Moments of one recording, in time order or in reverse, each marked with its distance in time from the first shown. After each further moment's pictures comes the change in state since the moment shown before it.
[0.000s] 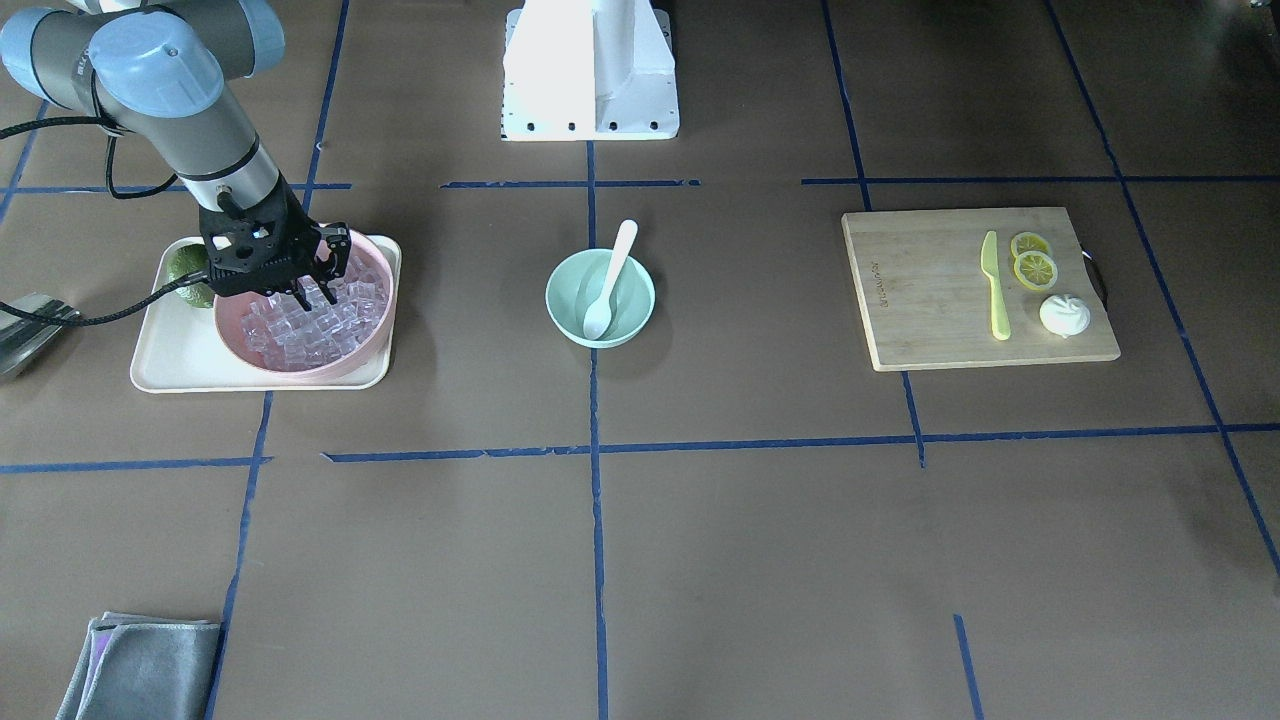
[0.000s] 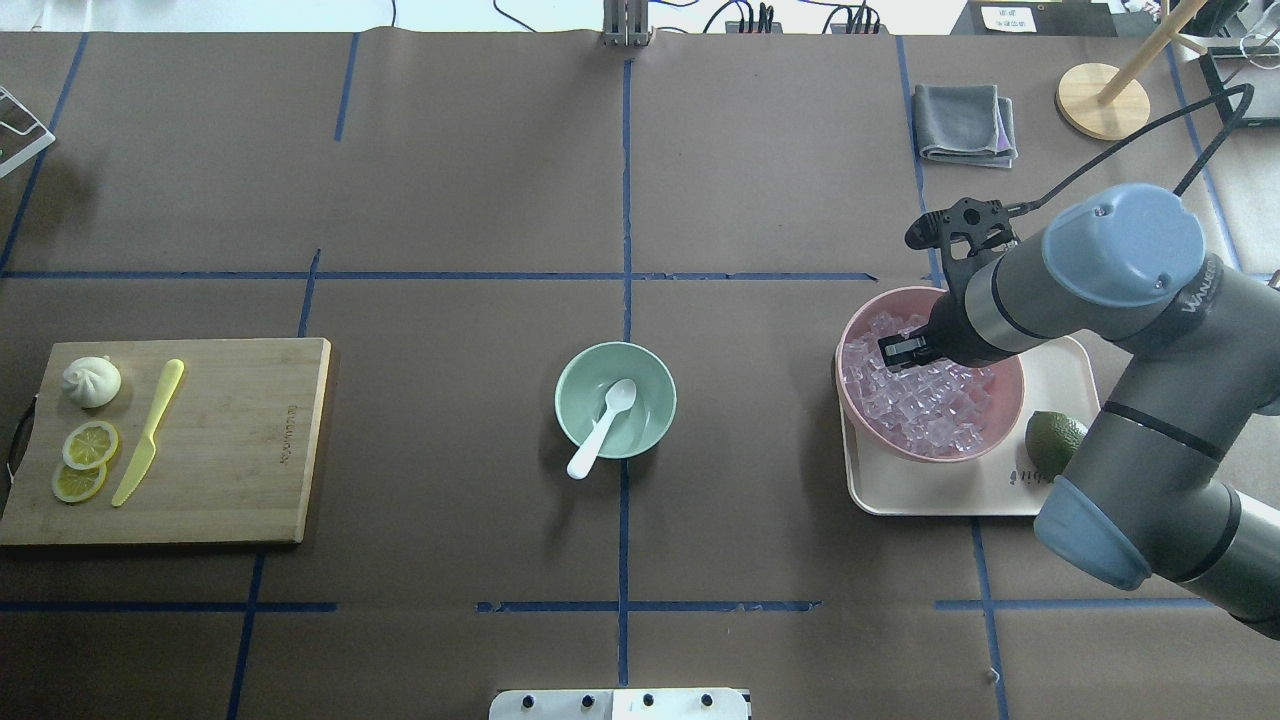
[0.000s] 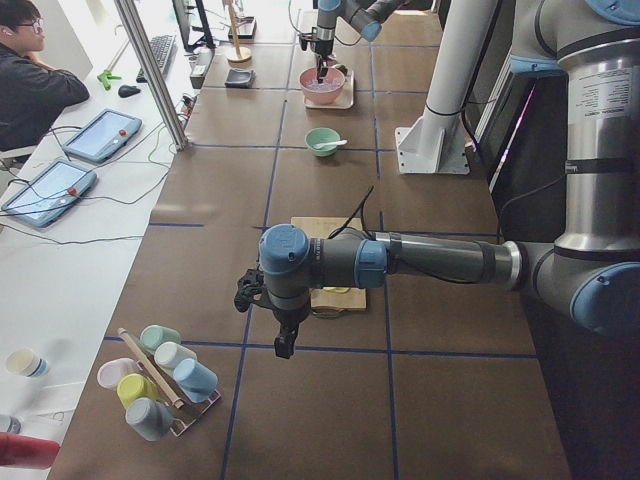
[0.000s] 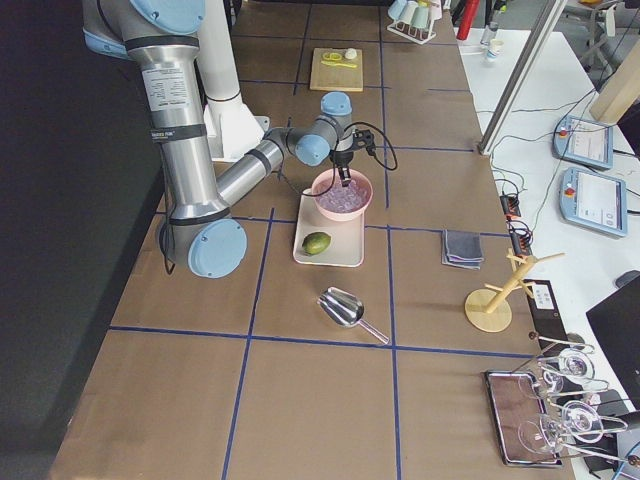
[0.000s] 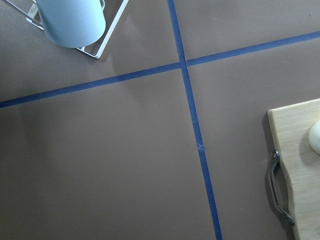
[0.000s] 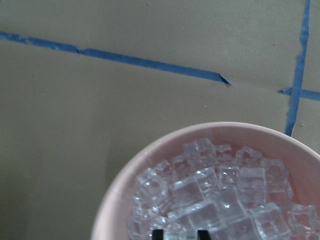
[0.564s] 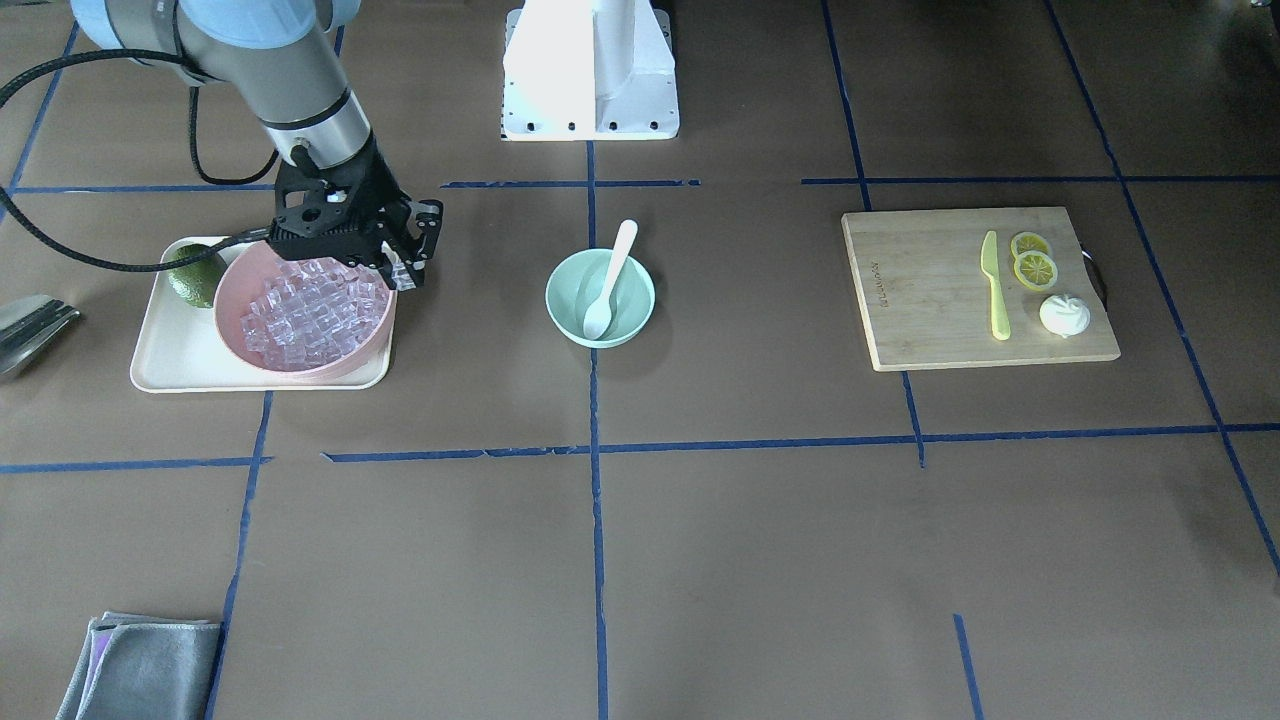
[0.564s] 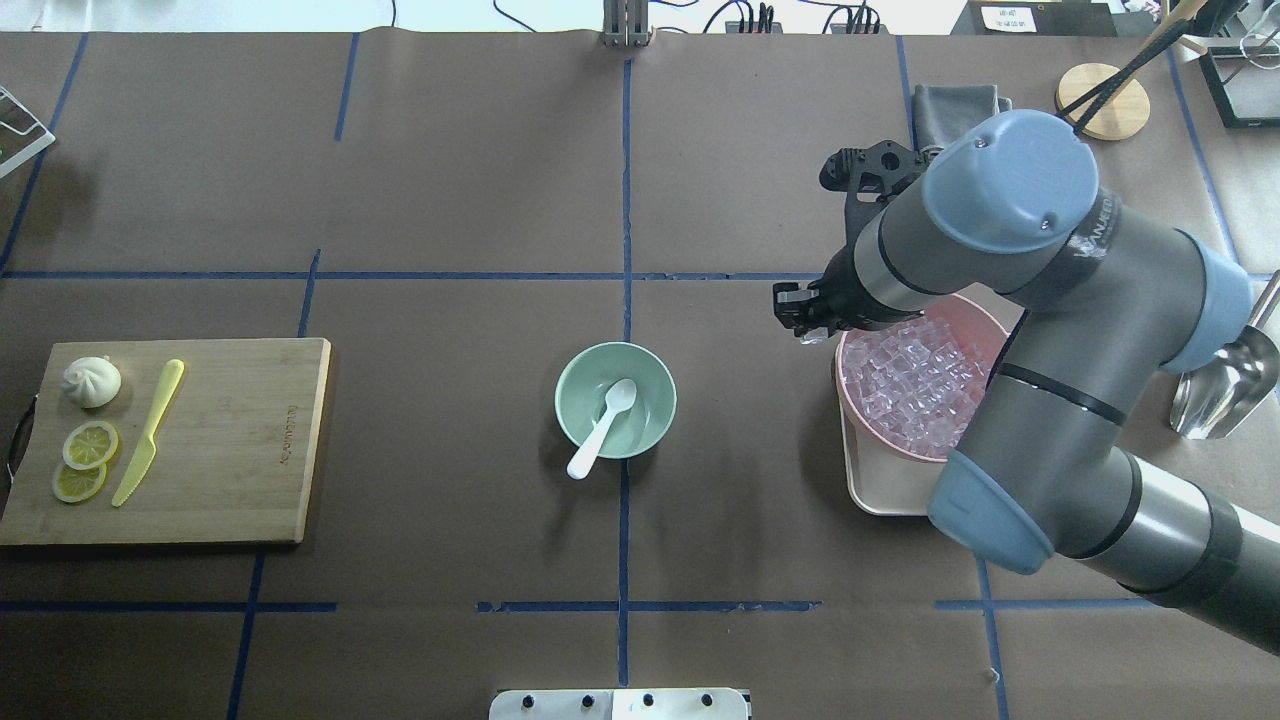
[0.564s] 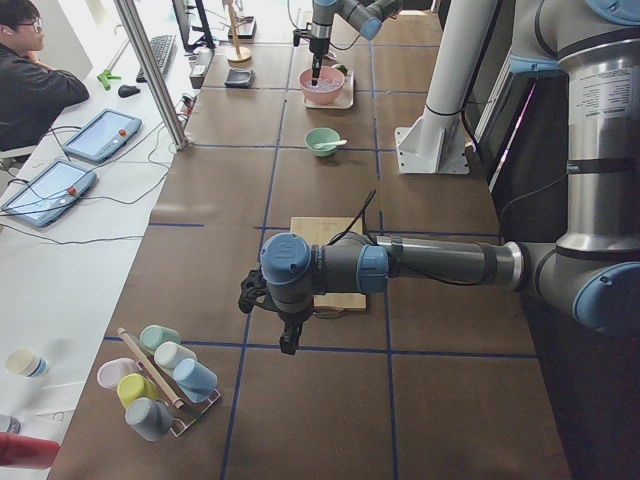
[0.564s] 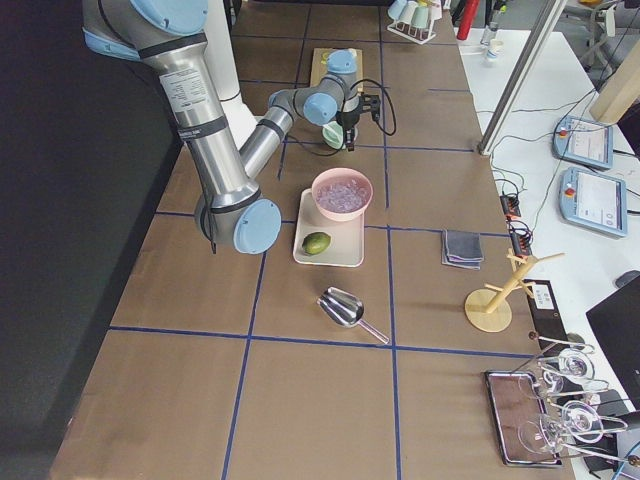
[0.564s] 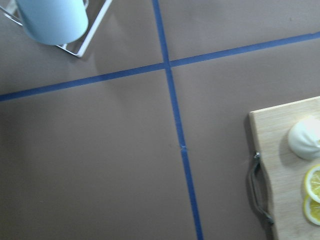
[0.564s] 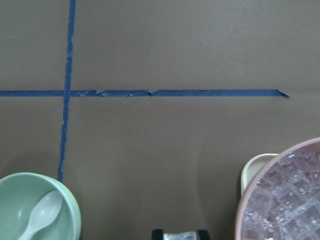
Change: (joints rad) left arm 0.000 0.017 0.016 -0.001 -0.116 -0.005; right arm -0.049 0.241 -0.001 -0.205 -0.043 0.219
